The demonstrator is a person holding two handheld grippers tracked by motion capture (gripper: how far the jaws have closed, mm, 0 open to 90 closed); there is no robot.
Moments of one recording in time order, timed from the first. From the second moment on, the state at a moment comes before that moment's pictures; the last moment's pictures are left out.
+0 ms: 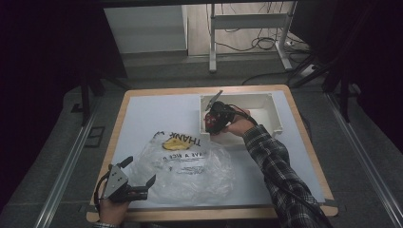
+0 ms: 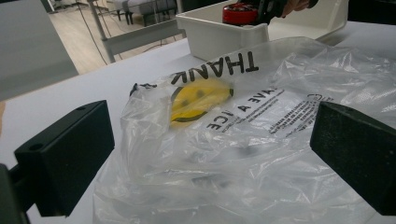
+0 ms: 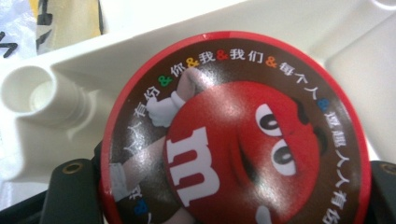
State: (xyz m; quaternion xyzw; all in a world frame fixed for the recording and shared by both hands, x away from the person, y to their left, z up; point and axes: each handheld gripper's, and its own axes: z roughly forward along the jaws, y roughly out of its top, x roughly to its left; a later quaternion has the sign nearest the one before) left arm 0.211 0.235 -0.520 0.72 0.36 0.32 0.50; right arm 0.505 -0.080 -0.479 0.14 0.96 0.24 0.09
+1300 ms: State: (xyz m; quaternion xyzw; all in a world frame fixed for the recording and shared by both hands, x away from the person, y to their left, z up) left arm 0.211 0.234 -0.520 0.72 0.36 0.33 0.49; right arm 0.522 -0.077 -0.494 0.14 0.96 0.24 0.07
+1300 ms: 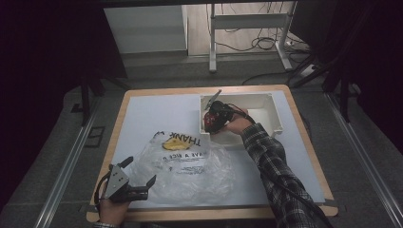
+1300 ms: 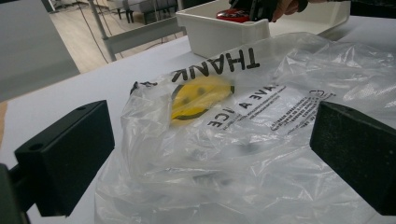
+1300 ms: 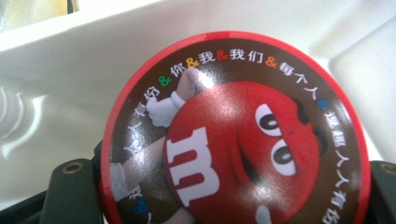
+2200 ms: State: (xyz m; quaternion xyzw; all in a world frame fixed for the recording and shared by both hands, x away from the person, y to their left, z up) left arm 0.211 0.233 -0.520 0.72 0.36 0.33 0.49; right arm 0.523 -0.079 -0.496 0.15 0.95 0.27 0.06
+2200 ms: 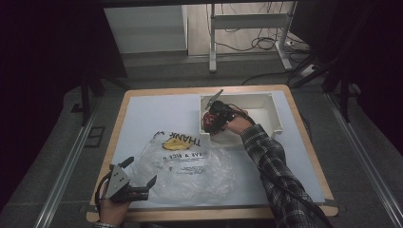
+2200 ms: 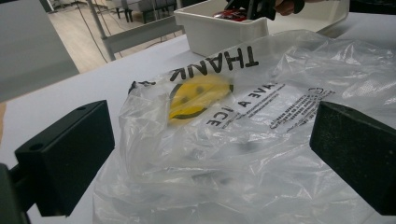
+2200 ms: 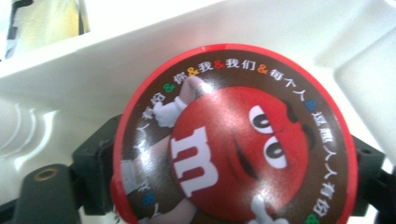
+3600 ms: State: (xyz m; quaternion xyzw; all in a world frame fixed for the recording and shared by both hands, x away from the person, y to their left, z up) left arm 0.211 0.231 -0.521 0.73 0.36 0.33 0.49; right arm 0.505 -0.092 -0.477 0.15 0.93 0.32 0.09
